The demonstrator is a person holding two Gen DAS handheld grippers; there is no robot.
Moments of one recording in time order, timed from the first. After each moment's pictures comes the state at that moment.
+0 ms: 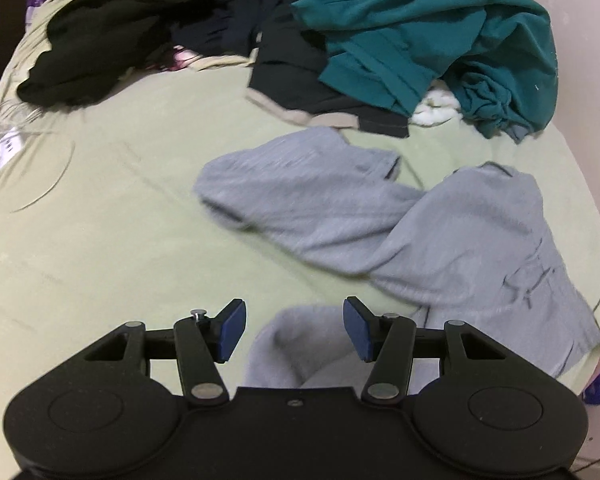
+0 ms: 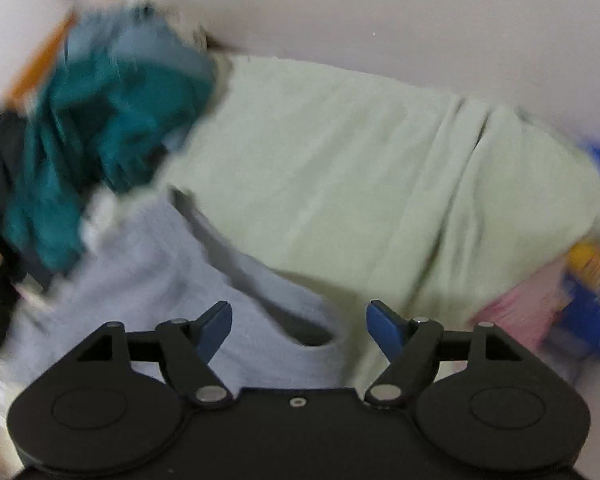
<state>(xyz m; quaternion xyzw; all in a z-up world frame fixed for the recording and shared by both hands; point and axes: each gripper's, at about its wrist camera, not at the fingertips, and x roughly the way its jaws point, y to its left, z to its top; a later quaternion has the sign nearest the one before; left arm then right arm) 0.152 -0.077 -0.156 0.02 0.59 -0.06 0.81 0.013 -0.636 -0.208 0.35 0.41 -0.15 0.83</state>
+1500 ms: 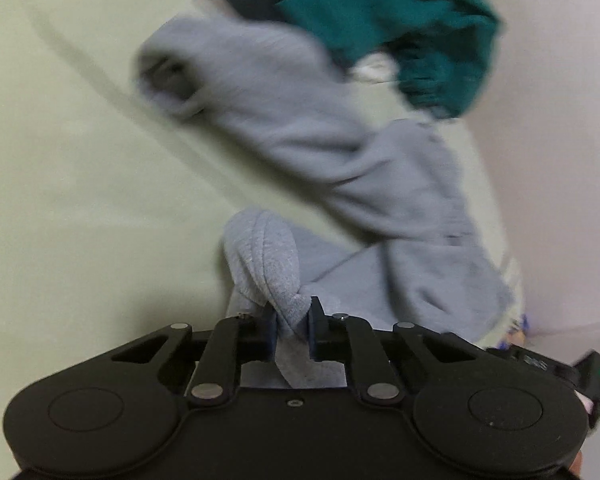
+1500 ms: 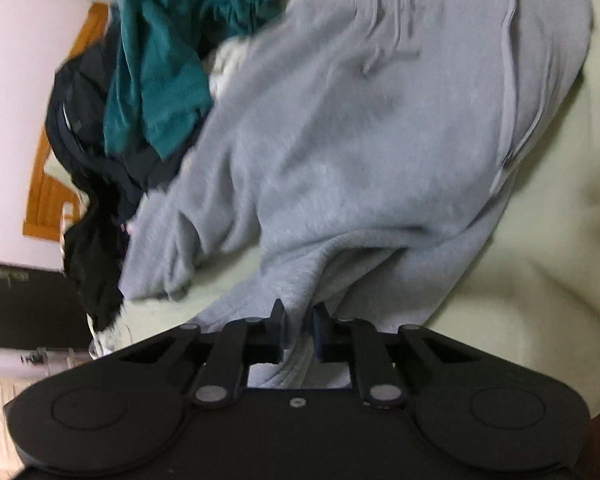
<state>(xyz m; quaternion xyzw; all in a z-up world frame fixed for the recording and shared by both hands) 0.126 -0.017 -0.251 -0.16 0.58 -0.26 0.75 -0.007 -0.355 -0.258 0.48 0.41 -0.09 0.77</state>
